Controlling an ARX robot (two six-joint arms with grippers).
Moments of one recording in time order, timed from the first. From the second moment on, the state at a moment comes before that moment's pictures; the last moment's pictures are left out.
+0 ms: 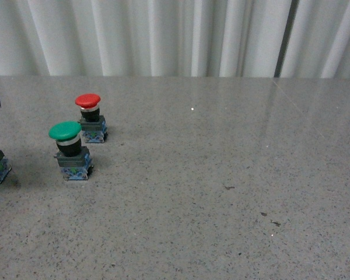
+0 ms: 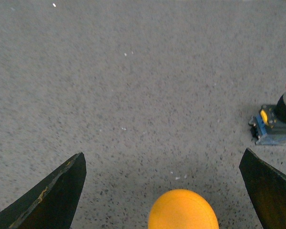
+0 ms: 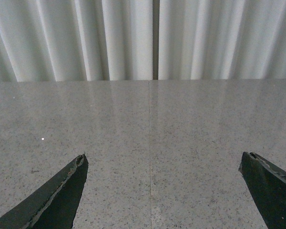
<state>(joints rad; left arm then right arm) 0.11 1.50 0.67 0.40 0.07 0.06 0.00 0.00 0.01 0.00 0.00 0.01</state>
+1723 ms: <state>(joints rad) -0.62 1.69 0.99 0.32 -0.25 -0.18 0.00 0.00 0.01 0.00 0.00 0.01</state>
